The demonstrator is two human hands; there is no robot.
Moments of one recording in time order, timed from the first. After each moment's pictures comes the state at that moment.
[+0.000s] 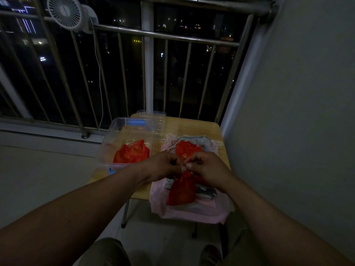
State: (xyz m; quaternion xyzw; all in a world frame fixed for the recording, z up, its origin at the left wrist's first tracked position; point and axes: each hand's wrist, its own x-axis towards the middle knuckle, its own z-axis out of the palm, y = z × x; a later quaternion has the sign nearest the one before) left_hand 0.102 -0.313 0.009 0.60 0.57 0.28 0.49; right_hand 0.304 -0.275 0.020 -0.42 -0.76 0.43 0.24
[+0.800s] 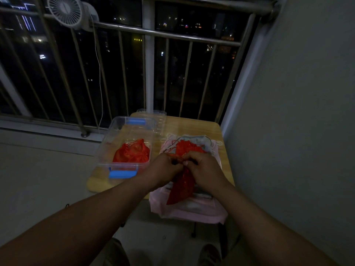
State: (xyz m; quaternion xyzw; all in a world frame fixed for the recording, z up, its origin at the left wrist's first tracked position) left_hand 0.122 -0.325 0.000 0.55 0.61 0.37 0.43; right_hand 0.288 -0.283 0.008 -0.41 -0.81 0.31 0.29
